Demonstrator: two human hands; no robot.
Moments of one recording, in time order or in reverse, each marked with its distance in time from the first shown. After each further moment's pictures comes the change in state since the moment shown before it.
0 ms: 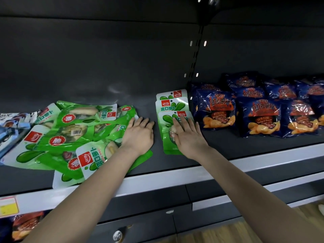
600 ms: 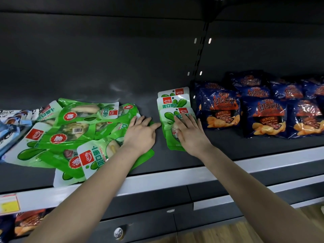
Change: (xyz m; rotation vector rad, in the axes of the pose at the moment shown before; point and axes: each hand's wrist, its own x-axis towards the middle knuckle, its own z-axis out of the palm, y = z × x) left_hand -0.001 -0.001 0.004 -0.014 0.032 0.023; right_hand 0.009 0.008 0.005 0.077 0.089 -0.056
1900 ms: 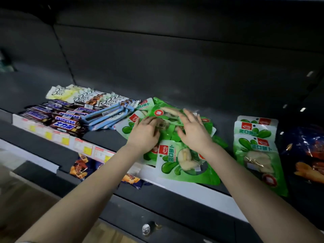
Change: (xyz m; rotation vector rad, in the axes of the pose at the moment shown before) left_hand -0.118 -0.130 -0.063 -0.163 0.157 -0.517; right_hand 0.079 -0.185 -0.005 0.186 0.039 -0.507
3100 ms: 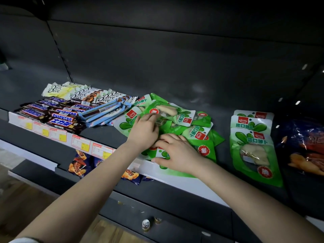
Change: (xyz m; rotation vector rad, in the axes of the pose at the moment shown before) left_hand -0.002 0.010 0.005 -0.089 0.059 0.018; right_hand -0.057 -0.044 0.006 0.047 -0.207 -0.296
